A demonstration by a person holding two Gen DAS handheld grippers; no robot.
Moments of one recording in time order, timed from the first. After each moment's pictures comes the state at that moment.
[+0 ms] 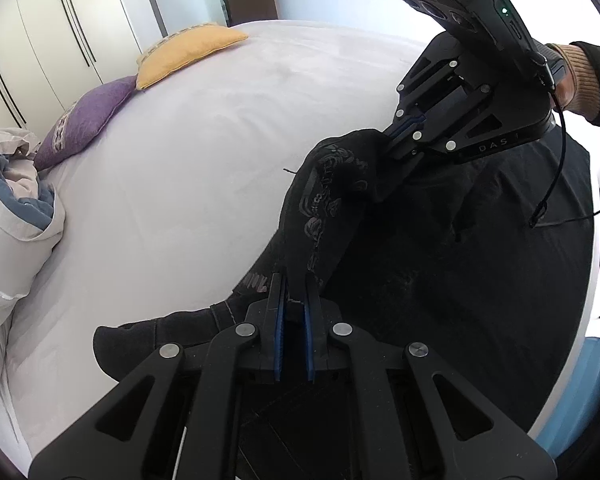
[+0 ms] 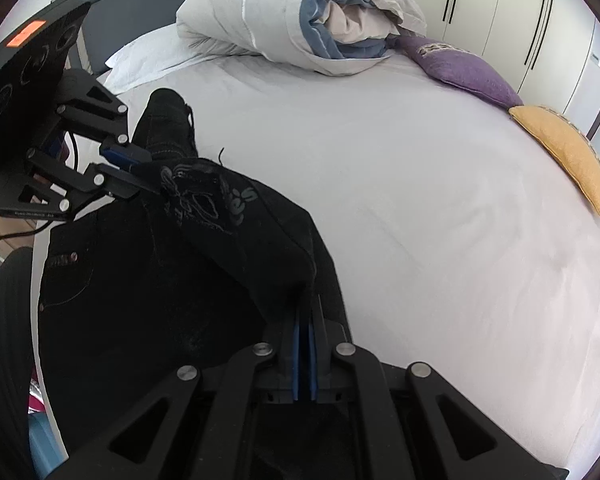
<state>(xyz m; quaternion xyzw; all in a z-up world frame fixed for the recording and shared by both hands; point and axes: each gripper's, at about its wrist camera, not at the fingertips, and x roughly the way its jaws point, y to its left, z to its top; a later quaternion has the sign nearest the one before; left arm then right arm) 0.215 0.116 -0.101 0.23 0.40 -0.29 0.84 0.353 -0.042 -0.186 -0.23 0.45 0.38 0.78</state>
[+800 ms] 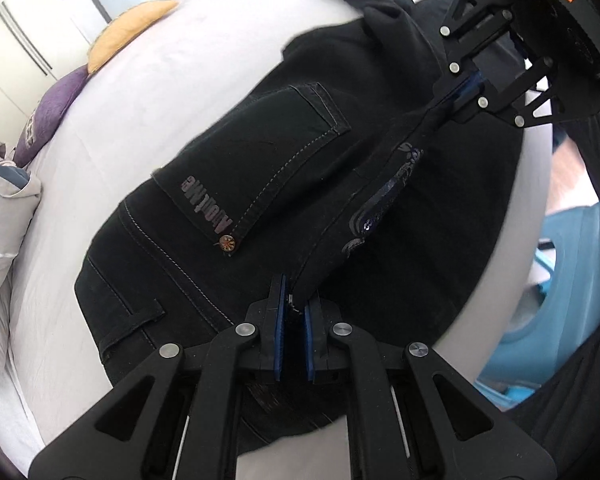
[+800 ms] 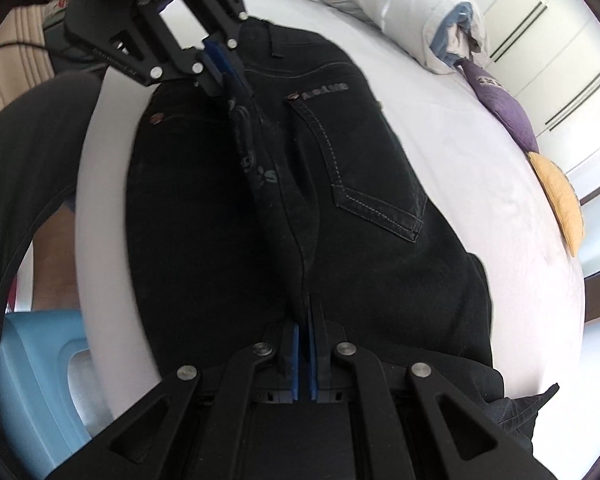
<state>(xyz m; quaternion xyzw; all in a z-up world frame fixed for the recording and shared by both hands) 0.035 0.123 -0.162 0.33 0.45 -0.32 0.77 0.121 -0.005 -0.237 -0.40 0.41 0.36 0.74</state>
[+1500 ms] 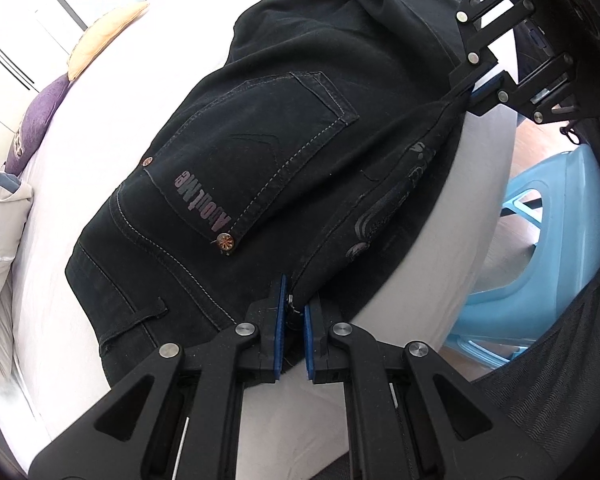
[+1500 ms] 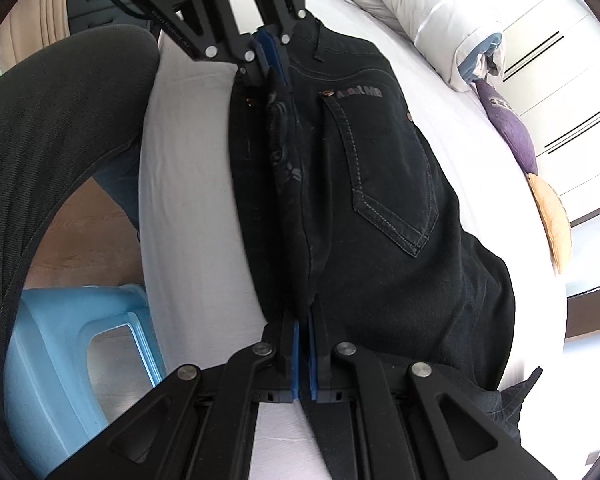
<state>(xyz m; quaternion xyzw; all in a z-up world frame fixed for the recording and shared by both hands) -0.001 0.137 -0.172 0.37 0.45 -0.34 0.74 0.069 0.020 -0.245 -0.45 0.39 0.34 0.73</state>
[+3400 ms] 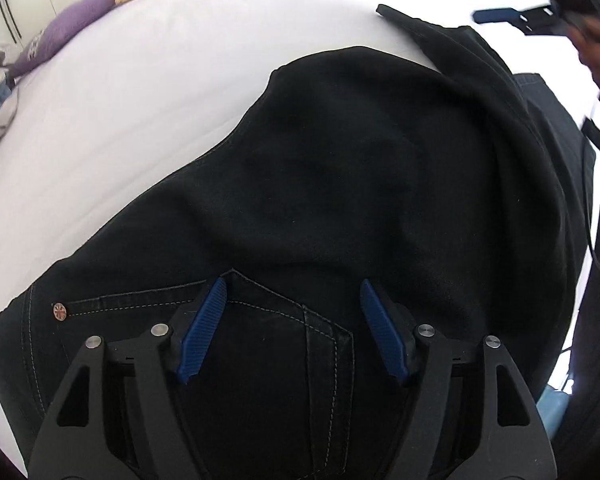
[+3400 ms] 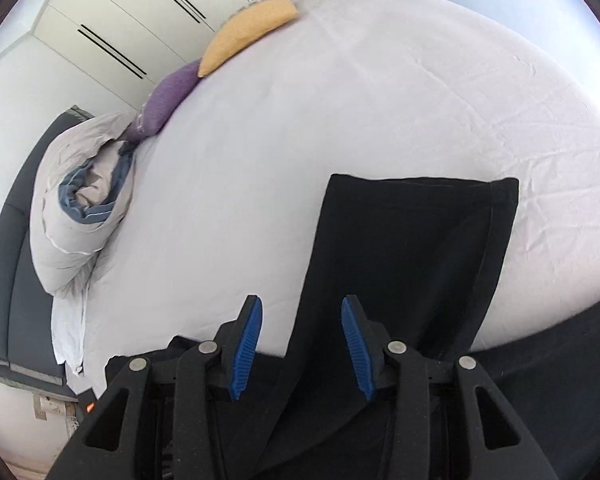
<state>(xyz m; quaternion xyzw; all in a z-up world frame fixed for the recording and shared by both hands) 0.137 0.008 -0.199 0.16 0.52 -0.25 0.80 0.308 -0.314 -0.183 0.26 0.52 0.04 0.81</state>
